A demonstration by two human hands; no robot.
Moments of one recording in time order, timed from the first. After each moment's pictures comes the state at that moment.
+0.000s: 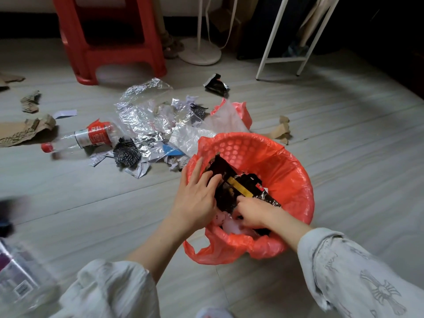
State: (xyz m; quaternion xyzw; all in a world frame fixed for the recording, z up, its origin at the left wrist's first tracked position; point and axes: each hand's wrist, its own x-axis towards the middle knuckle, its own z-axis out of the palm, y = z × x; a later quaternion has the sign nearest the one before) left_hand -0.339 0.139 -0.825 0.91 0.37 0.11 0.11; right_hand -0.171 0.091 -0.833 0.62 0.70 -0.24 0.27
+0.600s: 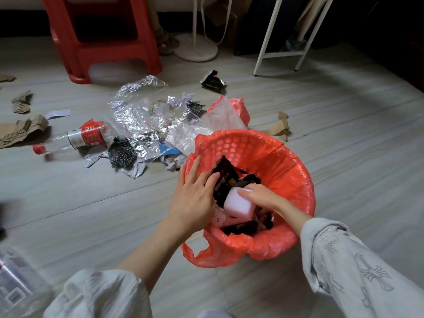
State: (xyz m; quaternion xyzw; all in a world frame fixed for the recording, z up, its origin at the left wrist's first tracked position) left_hand -0.337 0.137 -0.828 0.91 0.38 0.12 0.11; right_hand -0.138 0.099 -0.846 0.80 0.44 -0.41 -0.03
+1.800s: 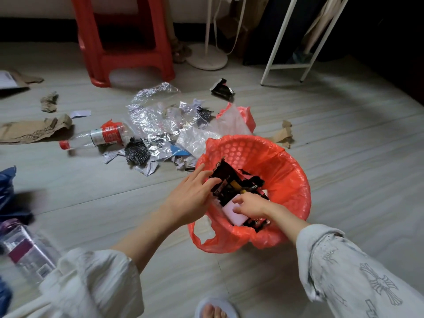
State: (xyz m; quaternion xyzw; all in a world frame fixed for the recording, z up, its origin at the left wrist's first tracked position) left_hand -0.373 0.139 -0.806 0.92 0.32 0.07 0.21; right_hand -0.181 0.090 -0.824 0.74 0.54 -0.39 0.11
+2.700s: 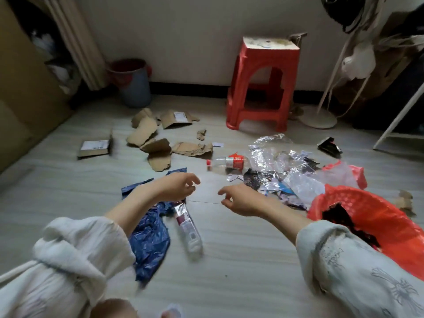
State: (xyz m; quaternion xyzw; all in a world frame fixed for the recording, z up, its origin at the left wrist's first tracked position) left_hand -0.671 0.102 -0.634 0.78 0.57 -0.01 0.26; right_hand -0.470 0.102 -0.664 0.53 0.82 -0.22 0.04
